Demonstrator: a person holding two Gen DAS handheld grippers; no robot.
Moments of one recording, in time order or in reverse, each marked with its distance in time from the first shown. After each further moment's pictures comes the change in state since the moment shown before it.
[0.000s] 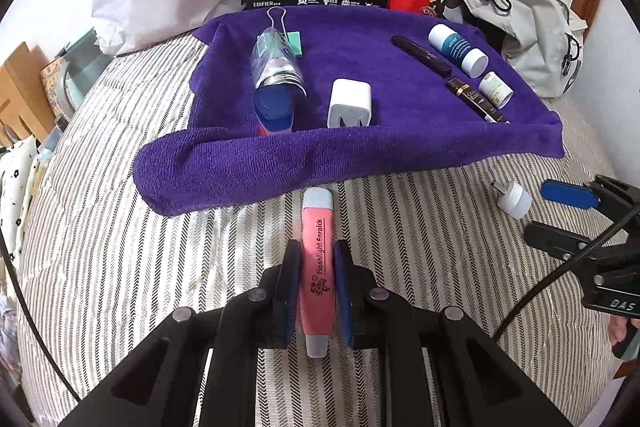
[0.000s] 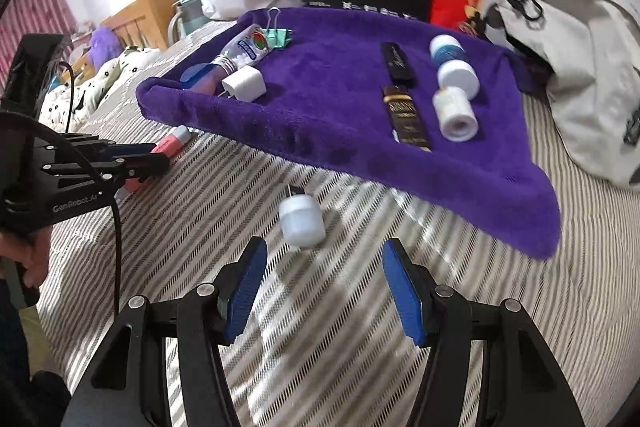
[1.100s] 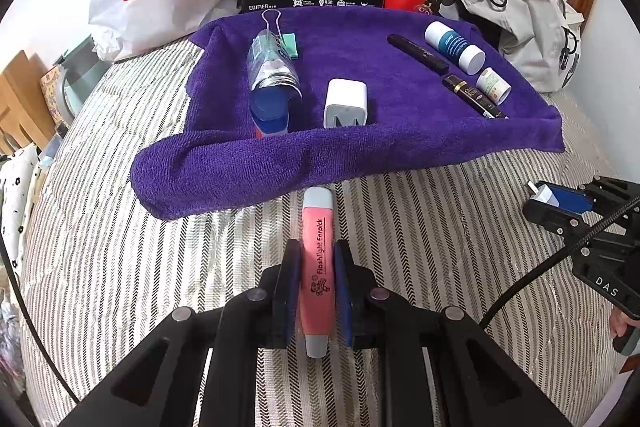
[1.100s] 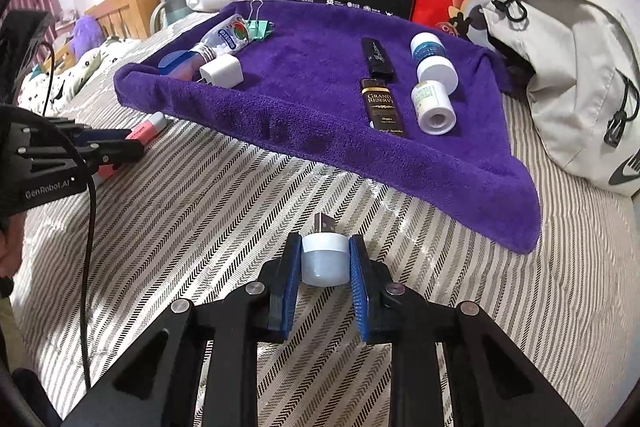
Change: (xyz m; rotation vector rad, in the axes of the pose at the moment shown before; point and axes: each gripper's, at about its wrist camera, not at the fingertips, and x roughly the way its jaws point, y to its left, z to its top) left arm -0.002 -0.004 -0.001 0.015 -0.011 0.011; right arm 0.003 -0.004 -0.008 -0.006 0.008 -0.107
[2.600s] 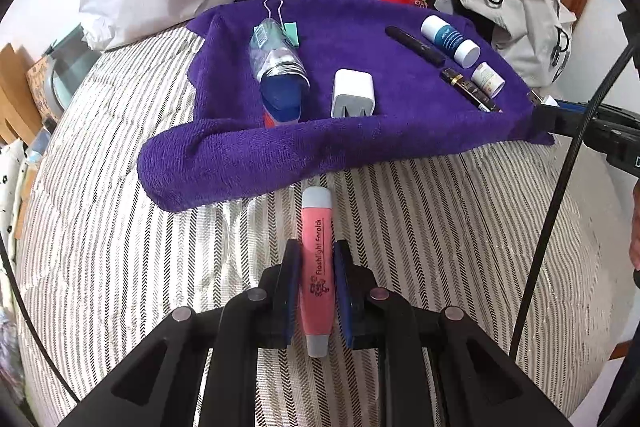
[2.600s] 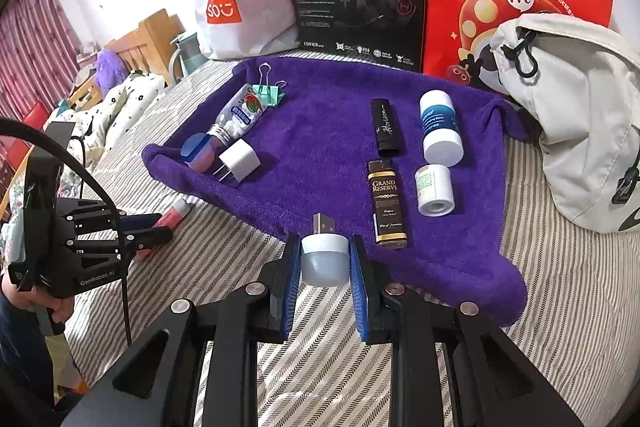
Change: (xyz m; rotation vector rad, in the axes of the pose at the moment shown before) left arm -0.002 0.015 0.000 0.015 0.053 -0.056; right arm -0.024 -0.022 0.062 0.047 -0.032 0.148
